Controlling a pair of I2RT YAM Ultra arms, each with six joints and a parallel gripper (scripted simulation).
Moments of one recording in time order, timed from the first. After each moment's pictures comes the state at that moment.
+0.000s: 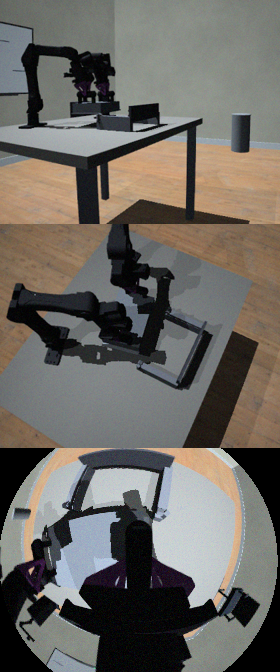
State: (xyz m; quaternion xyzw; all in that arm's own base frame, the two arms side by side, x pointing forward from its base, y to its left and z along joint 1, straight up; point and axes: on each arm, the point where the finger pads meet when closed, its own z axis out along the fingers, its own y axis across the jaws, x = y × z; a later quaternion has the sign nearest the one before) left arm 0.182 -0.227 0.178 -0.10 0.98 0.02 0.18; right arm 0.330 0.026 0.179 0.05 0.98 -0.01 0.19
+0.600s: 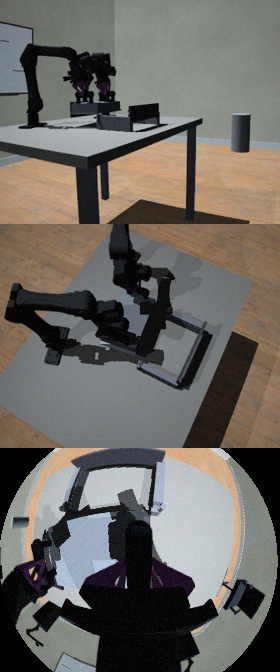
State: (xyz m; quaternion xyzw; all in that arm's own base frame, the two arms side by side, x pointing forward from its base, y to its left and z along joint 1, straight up) left arm 0.190 -0.228 0.178 -0.06 0.98 0.02 0.18; right arm 0.318 0.025 0.178 0.09 0.98 -0.02 0.18
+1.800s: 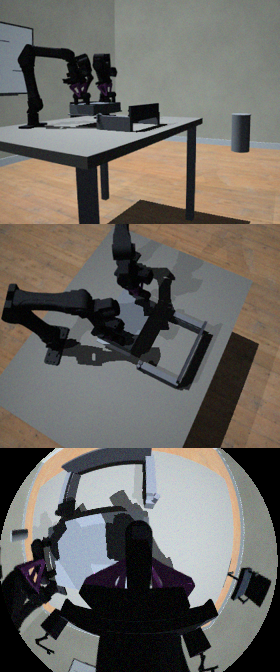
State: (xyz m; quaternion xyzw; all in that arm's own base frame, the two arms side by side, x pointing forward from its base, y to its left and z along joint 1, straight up) left arm 0.199 -0.230 0.173 -0.01 0.98 0.01 0.18; right arm 0.300 0.027 0.171 0.15 0.97 -0.02 0.18
